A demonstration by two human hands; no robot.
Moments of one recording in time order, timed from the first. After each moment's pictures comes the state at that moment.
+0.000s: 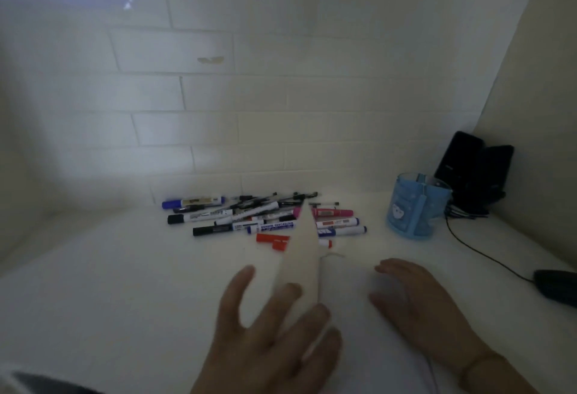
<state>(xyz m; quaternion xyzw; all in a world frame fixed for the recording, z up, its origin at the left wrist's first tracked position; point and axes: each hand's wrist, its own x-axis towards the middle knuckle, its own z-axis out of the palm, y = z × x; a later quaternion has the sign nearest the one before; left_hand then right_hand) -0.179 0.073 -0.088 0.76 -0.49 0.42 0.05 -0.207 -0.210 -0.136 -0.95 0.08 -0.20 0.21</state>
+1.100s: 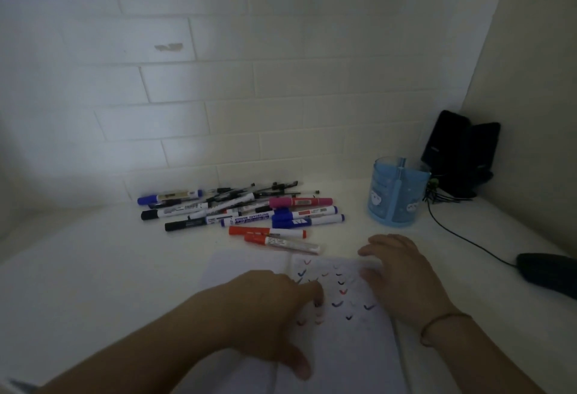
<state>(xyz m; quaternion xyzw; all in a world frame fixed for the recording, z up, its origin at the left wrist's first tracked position) -0.123 -0.011 -0.071 0.84 -0.51 -0.21 -0.02 -0.181 -0.246 -0.143 -0.96 0.08 -0.21 0.17</state>
